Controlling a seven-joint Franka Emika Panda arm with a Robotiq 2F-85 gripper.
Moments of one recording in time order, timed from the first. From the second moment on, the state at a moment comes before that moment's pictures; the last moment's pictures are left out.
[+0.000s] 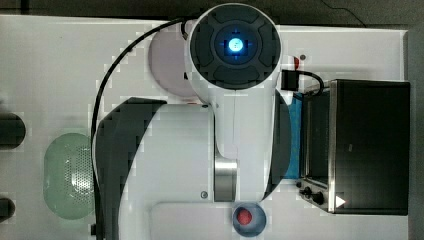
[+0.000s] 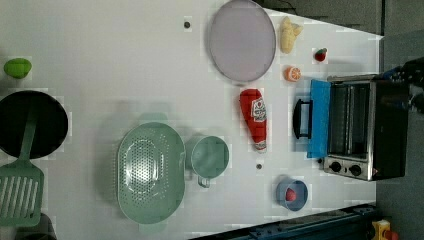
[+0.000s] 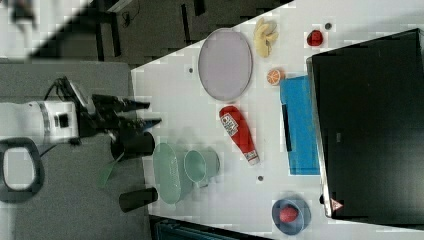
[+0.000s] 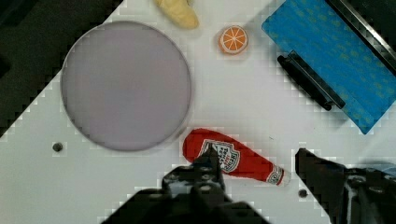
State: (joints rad) arm 0.01 -0.03 -0.01 -1.81 -0.02 0.22 0.06
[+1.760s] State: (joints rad) arm 0.07 0.08 0.00 -2.40 0.01 0.75 -0.44
